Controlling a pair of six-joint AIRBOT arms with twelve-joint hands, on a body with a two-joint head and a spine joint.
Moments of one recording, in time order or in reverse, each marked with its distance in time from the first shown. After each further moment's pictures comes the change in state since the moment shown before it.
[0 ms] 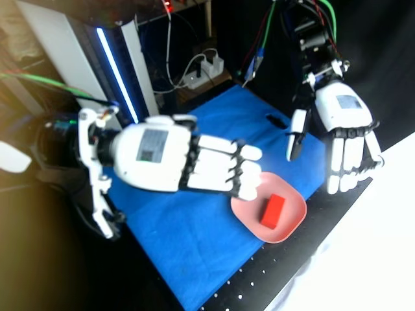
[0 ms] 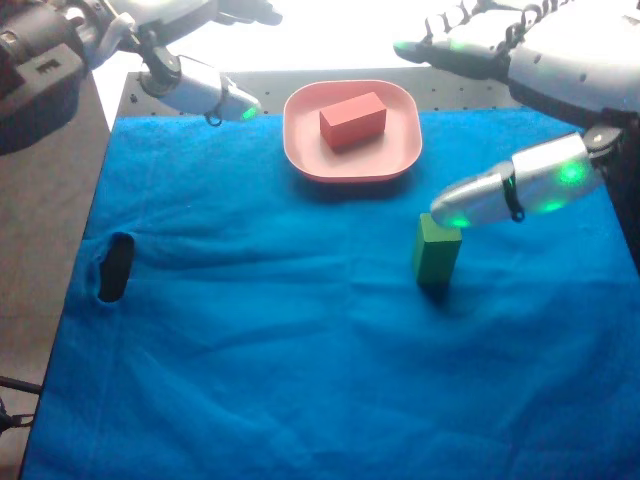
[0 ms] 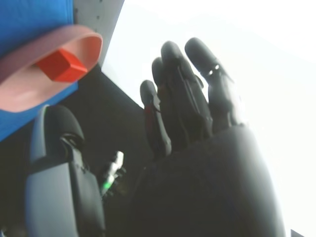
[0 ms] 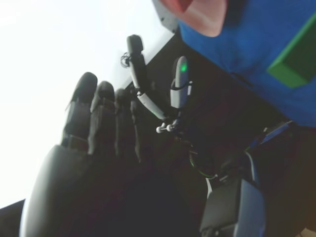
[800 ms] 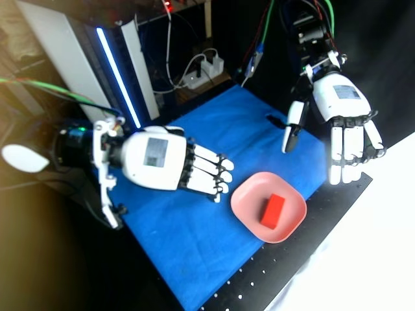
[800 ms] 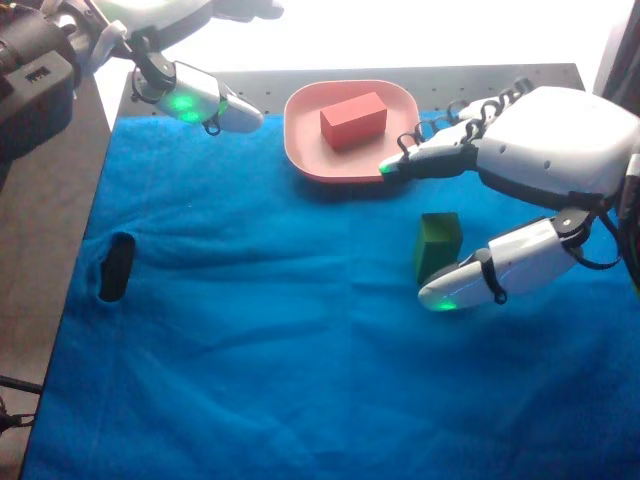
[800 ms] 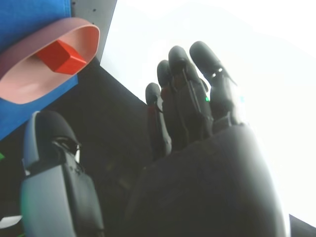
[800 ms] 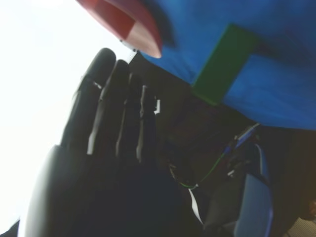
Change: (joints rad) left arm 0.019 0.013 -0.023 -0.042 -0.028 0.036; right arm -0.101 -0.051 -0.020 0.002 0.005 0.000
